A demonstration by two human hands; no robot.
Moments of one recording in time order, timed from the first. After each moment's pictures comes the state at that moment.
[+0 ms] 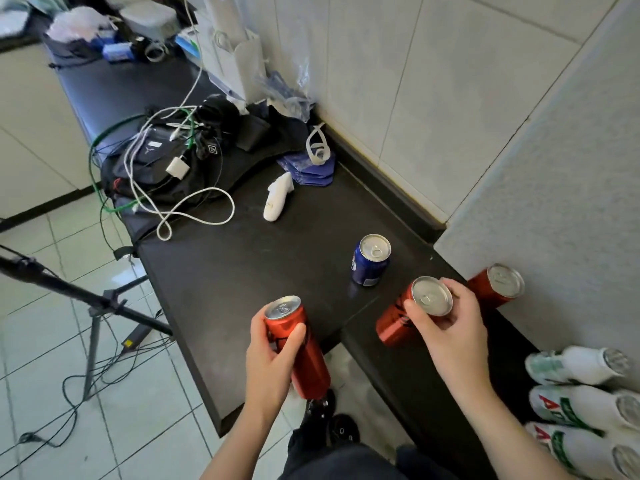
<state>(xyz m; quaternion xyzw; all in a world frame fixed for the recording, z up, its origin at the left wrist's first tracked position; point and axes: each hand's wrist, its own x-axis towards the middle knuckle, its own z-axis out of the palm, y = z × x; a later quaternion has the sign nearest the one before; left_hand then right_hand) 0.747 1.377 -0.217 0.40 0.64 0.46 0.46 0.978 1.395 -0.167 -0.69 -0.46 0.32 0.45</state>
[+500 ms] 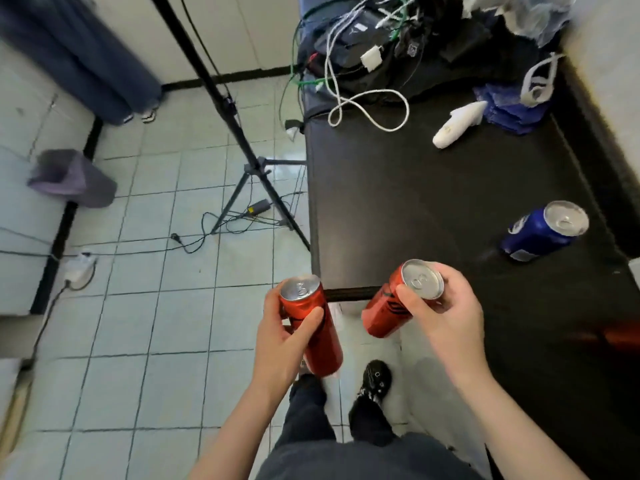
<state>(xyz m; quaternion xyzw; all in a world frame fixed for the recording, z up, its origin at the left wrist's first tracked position) 0.697 1.220 -0.207 0.22 0.75 0.52 0.33 0.864 1.351 -0.197 -0.49 -0.60 0.55 0.32</state>
